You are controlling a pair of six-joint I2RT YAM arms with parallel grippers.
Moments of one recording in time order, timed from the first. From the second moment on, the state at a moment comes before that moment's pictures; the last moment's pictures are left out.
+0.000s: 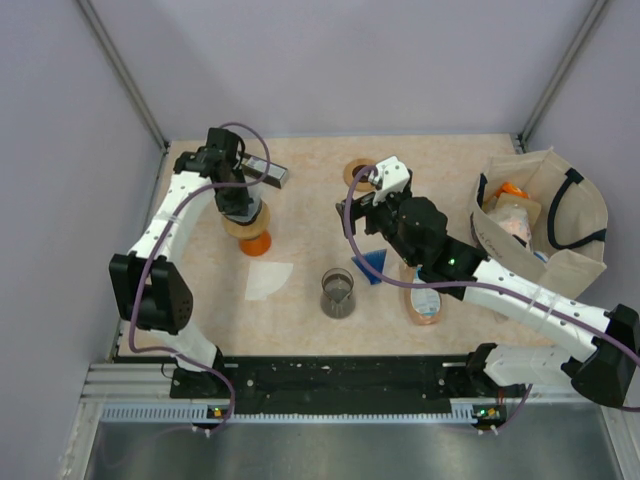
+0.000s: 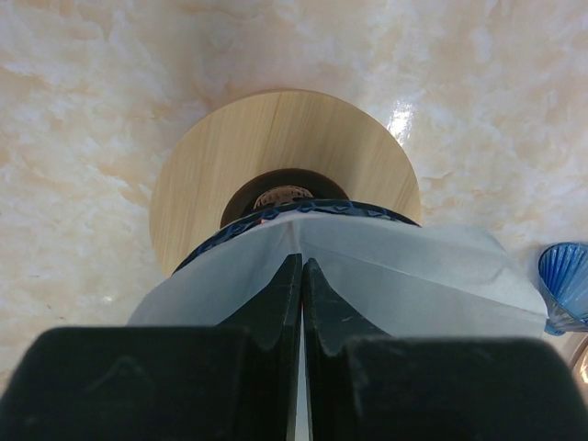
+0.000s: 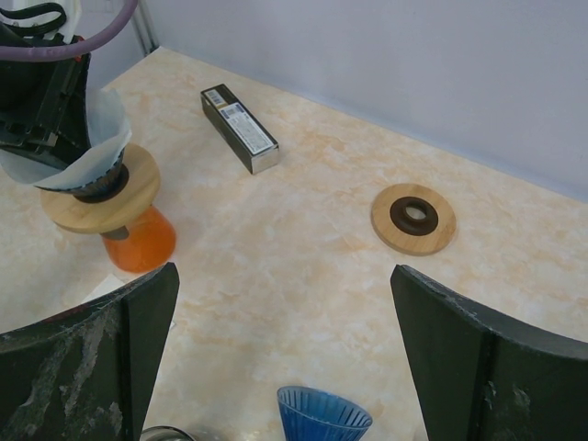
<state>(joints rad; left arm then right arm) -0.17 1.66 1.60 -1.02 -0.05 -0.41 0.91 1.17 1.02 0.07 0.40 0.02</state>
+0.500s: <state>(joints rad) -0.17 1.70 1.58 -1.01 -0.05 -0.41 0.91 1.17 1.02 0.07 0.40 0.01</state>
